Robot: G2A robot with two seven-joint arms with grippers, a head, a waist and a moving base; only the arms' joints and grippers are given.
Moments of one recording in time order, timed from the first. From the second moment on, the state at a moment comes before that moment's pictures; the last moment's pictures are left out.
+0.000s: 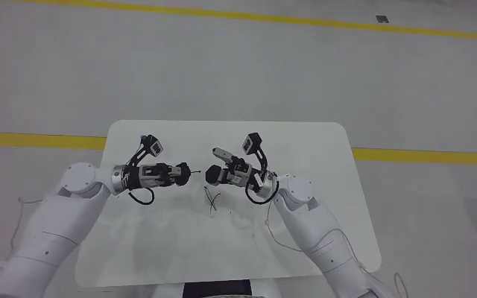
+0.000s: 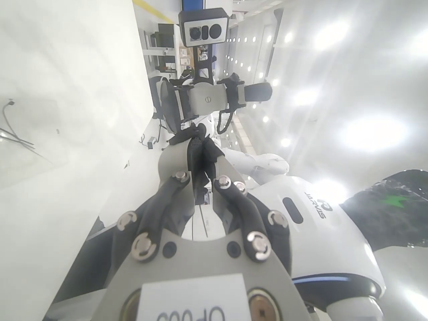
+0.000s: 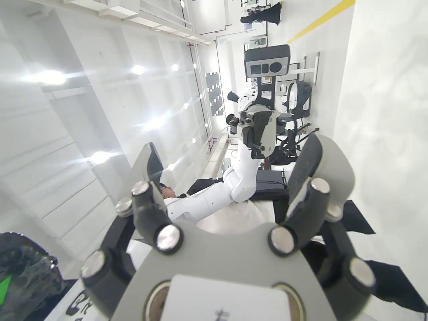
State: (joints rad) left arm 1.25 -1.03 -1.22 -1.33 -0.66 -0.23 -1.29; right arm -1.26 -1.28 1.05 -1.46 0.53 -0.07 0.84
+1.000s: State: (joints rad) left arm 1.25 -1.03 -1.19 -1.35 -0.67 -0.23 -1.26; right arm -1.23 -1.28 1.02 -1.41 0.54 -0.04 0.89
